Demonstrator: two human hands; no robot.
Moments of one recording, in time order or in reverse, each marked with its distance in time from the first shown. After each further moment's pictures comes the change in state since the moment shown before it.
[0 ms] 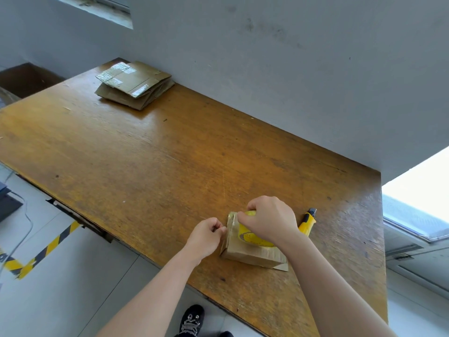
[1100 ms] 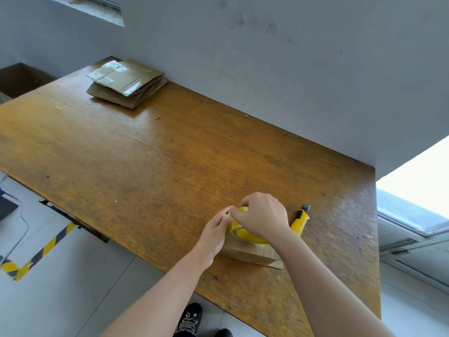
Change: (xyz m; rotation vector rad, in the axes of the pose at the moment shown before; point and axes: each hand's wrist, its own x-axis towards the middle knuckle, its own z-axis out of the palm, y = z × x) left_hand 0.001 0.011 0.035 -0.438 -0.102 0.117; right_hand 0.002 0.005 0.003 0.034 0.033 0.004
